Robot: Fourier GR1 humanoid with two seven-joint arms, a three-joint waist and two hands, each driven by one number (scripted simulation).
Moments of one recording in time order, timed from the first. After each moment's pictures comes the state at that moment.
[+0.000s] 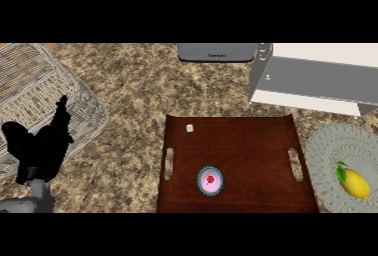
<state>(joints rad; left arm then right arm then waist) -0.06 0.25 0.04 -1.64 0.09 0.05 0.34 -0.92 -0.73 -0.10 -1.37 0.36 0.26 0.63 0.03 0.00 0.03</state>
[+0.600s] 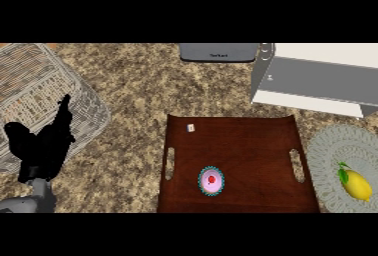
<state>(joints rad) -0.07 0.24 0.04 -1.63 0.08 0.03 0.33 -0.98 -0.72 -0.10 -1.13 0.43 0.17 0.42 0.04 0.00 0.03</state>
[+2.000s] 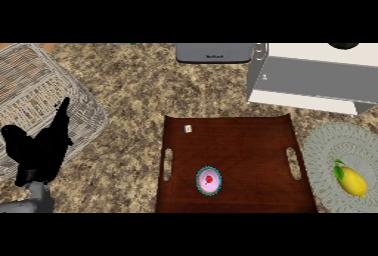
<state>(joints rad) -0.05 0.22 0.08 -1.64 0.06 0.01 0.33 -1.17 -0.63 -0.39 -0.82 0.25 -0.04 0.32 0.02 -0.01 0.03</state>
